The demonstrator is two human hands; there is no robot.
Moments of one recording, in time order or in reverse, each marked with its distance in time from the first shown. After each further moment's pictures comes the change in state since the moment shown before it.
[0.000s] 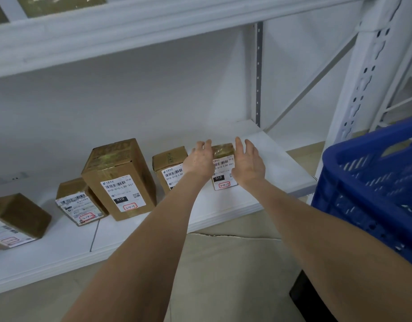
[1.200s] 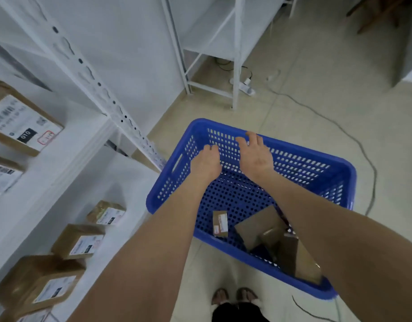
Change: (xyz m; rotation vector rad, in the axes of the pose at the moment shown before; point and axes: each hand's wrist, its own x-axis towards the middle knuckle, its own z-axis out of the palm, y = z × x) left_hand -0.148 0.431 -0.237 0.028 -0.593 0.786; right_hand -0.227 0.215 -0.458 -0.200 -0.118 0.700
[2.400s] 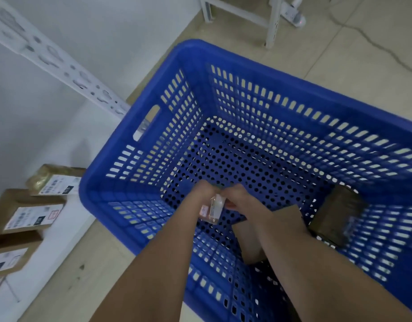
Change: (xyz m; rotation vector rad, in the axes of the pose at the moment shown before) left_hand 0.110 -0.061 0.282 -0.597 -0.541 -0.718; right_hand 0.063 0.026 0.324 1.062 -0.873 0.700
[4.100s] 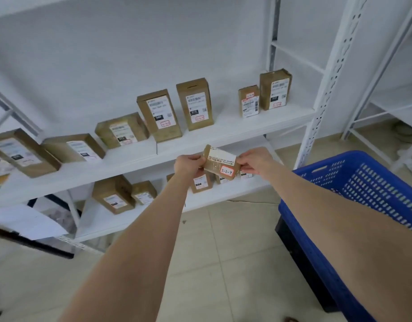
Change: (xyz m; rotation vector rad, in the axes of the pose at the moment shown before) left_hand -0.554 -0.466 -0.186 -1.227 0.846 0.206; right_hand -0.567 0.012 0.365 -0.415 -0.208 -0.726
